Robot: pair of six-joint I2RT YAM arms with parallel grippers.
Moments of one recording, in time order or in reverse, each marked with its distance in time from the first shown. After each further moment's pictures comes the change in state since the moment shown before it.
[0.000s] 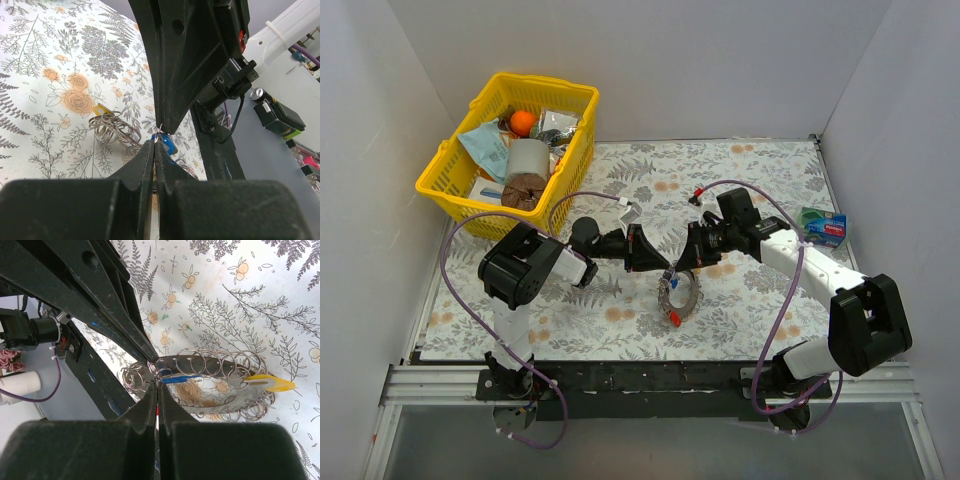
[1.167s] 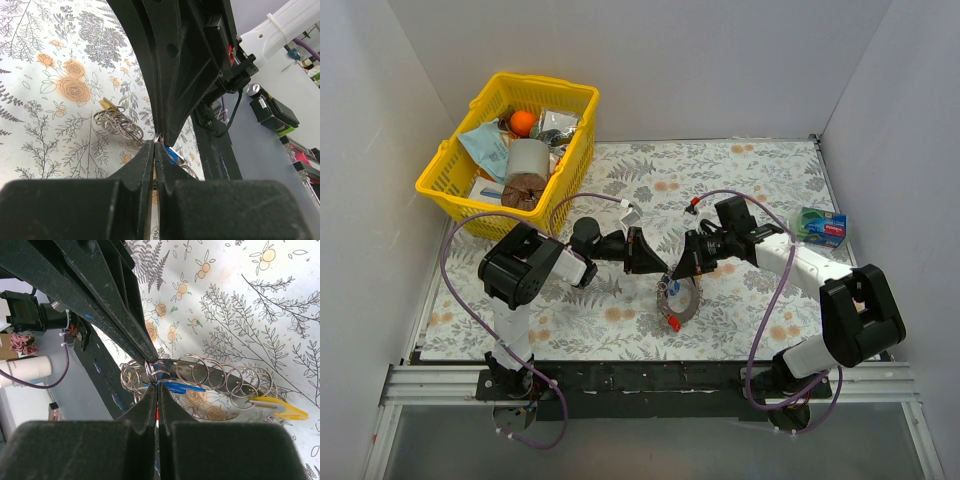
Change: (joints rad) left arm -0.001 -0.001 -0.004 -0.047 0.018 0.005; right arm -0.001 0.049 -0.084 0.113 -0.109 -0.011
